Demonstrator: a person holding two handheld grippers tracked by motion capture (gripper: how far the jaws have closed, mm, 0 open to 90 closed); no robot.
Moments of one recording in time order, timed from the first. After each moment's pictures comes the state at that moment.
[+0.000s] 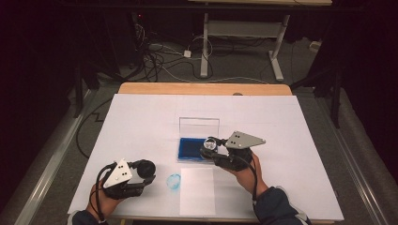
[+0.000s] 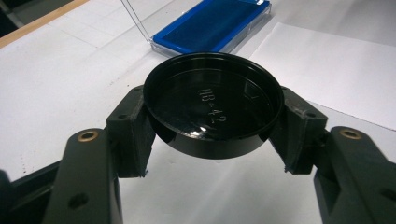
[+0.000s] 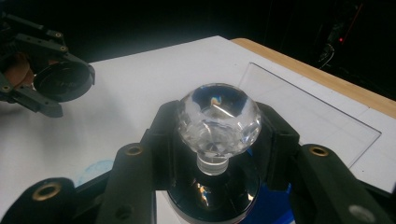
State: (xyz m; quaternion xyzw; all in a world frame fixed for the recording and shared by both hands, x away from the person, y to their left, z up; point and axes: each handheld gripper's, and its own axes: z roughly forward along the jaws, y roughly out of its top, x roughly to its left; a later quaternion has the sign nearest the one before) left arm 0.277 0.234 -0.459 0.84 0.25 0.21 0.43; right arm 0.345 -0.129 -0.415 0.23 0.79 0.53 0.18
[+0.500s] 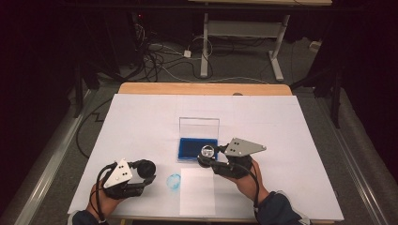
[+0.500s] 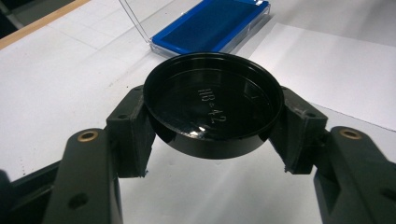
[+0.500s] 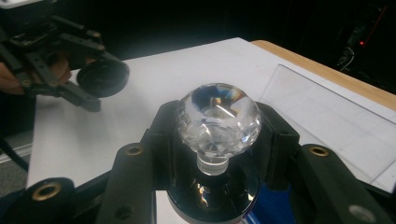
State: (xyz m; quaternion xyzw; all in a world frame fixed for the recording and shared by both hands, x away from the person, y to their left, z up) left arm 0.277 0.233 -0.459 0.84 0.25 0.21 0.43; right arm 0.325 -0.126 -0.414 0.20 0.80 0.54 0.16
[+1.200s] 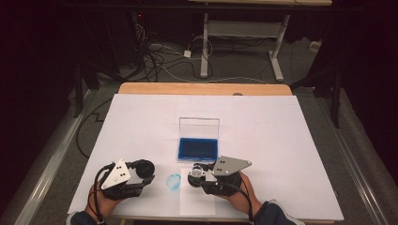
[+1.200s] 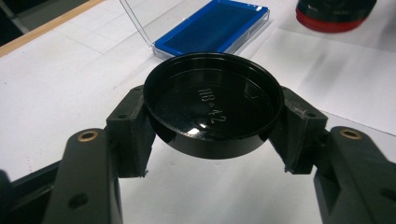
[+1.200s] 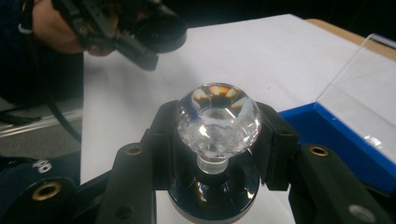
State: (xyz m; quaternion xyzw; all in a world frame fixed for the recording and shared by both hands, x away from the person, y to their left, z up) left arm 0.273 0.236 -0.455 0.84 0.25 0.22 0.44; right arm 0.296 -0.102 -0.440 0.15 0.83 0.52 0.12
